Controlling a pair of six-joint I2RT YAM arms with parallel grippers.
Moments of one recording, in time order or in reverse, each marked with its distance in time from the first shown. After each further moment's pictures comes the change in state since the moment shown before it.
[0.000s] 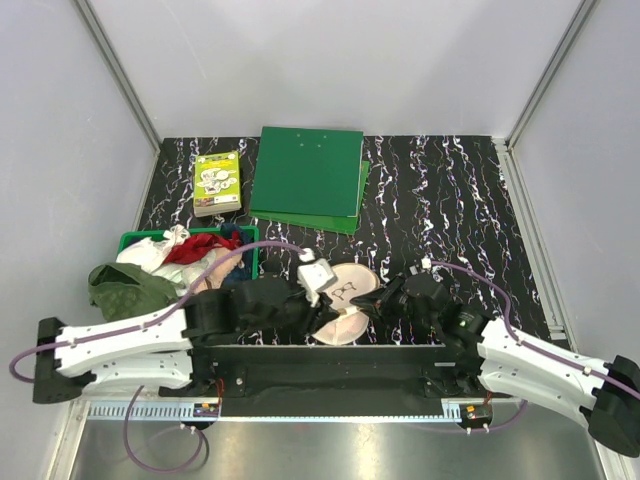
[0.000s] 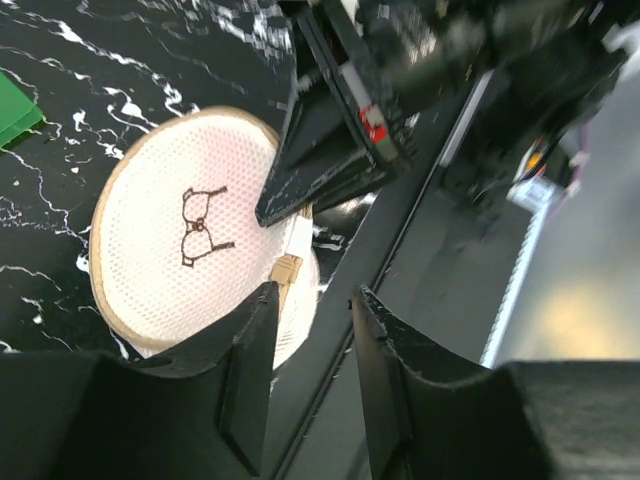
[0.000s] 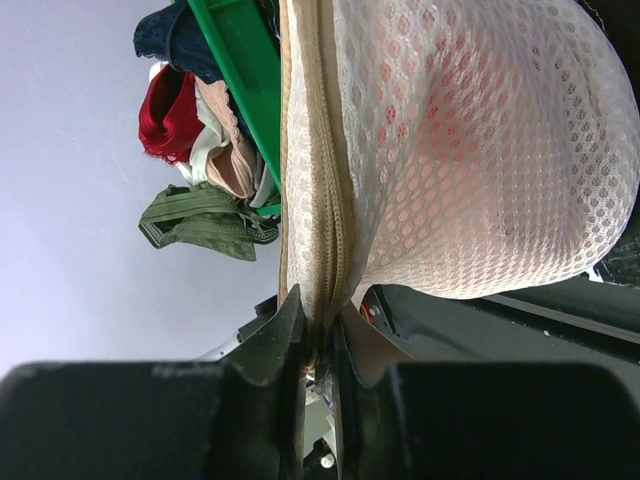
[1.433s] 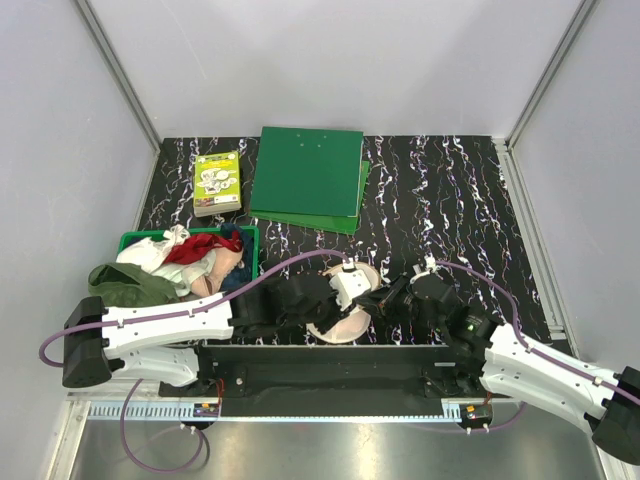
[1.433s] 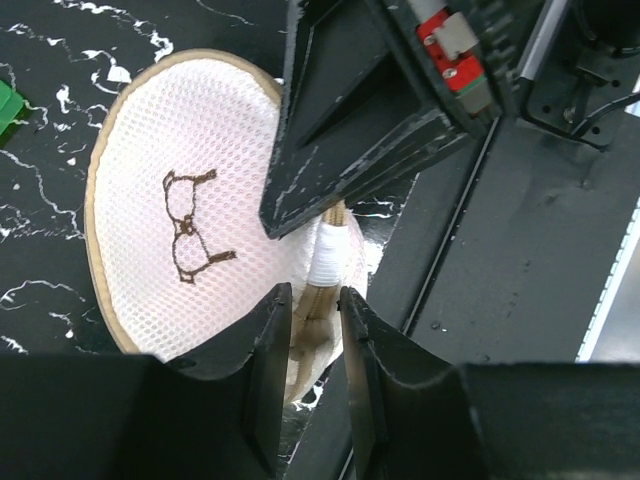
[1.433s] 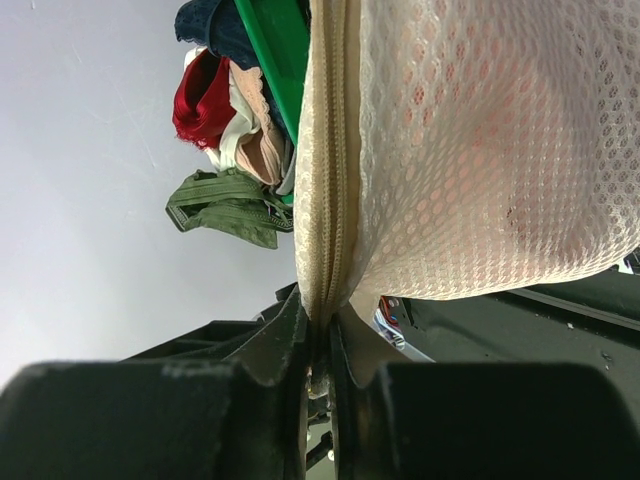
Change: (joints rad) left arm -0.005 0.307 0.089 -0.014 0.005 0.176; right arm 0.000 -0.088 -0.003 -0.018 0.000 0.001
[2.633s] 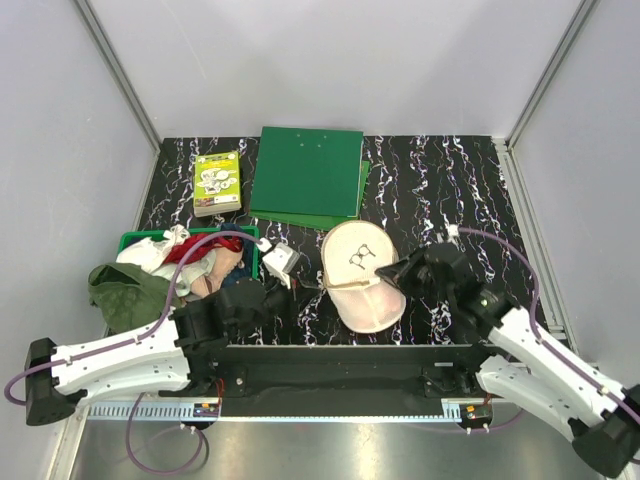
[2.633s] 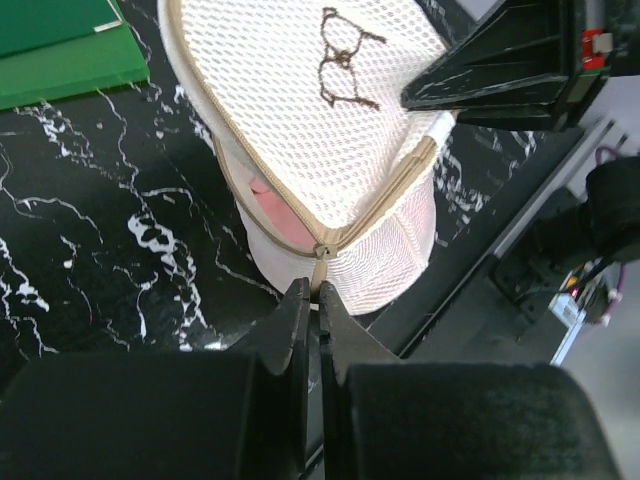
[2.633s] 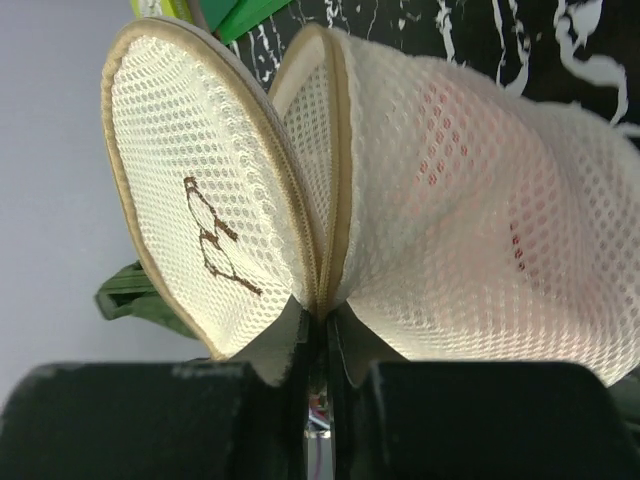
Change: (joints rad) left arm 0.102 -0.428 -0.317 0.198 -0.170 -0.377; right arm -0.211 0.014 0.210 -0.302 0.070 -0.301
